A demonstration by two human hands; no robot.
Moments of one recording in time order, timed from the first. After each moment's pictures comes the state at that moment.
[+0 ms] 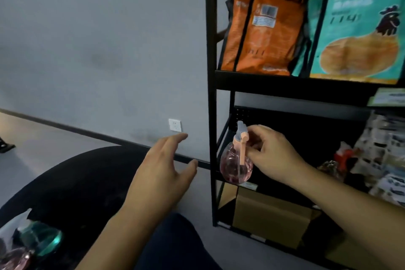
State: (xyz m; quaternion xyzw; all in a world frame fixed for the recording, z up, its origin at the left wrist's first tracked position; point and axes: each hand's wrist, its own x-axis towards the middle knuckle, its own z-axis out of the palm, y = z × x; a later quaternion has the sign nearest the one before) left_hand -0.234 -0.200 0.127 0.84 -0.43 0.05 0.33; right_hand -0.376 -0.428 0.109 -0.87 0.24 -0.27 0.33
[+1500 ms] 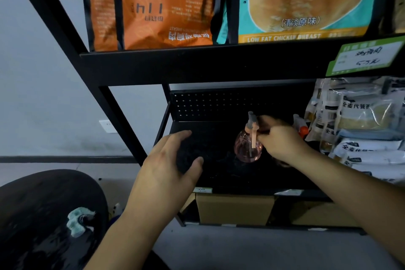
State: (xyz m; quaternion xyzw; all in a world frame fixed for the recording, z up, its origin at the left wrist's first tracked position) left_hand -0.256 -0.385 0.072 0.79 -0.53 -0.04 0.31; right_hand -0.447 -0.621 0.008 -0.81 0.49 -0.18 0.27
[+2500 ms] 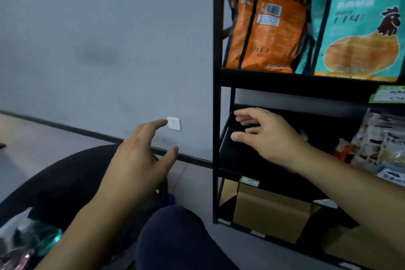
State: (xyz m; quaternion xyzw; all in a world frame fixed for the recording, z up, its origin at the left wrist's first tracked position) left_hand -0.199 -0.152 0.152 0.84 -0.41 0.07 0.34; right_hand -0.355 -0.400 0.150 -0.88 0.22 -0.27 0.33
